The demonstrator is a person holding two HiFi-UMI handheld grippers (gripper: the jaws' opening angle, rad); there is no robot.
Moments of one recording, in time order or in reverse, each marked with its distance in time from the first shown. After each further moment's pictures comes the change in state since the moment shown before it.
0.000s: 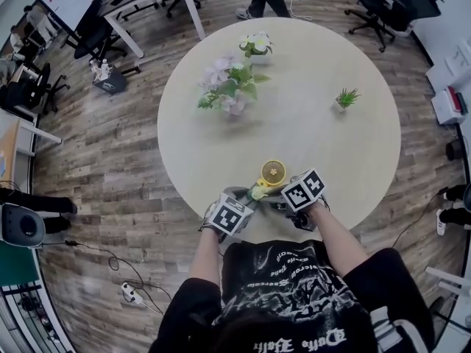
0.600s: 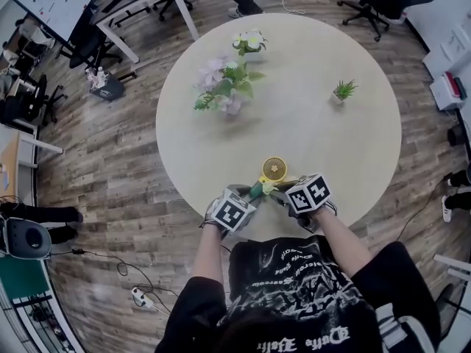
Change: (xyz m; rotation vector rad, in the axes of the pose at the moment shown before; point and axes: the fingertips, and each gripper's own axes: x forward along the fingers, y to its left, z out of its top) left arm 0.000 -0.001 -0.001 0.072 0.069 -0.048; right arm -0.018 -0.026 0.000 -0.006 -0.118 -0.253
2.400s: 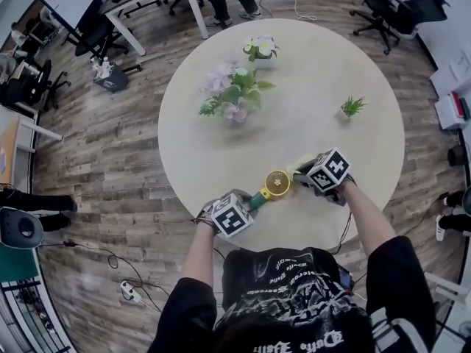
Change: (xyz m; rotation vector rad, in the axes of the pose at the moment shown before) left arm 0.003 -0.005 0.002 0.218 0.118 -0.094; right arm -0.047 -0.086 0.053 -0.301 0.243 -0.029
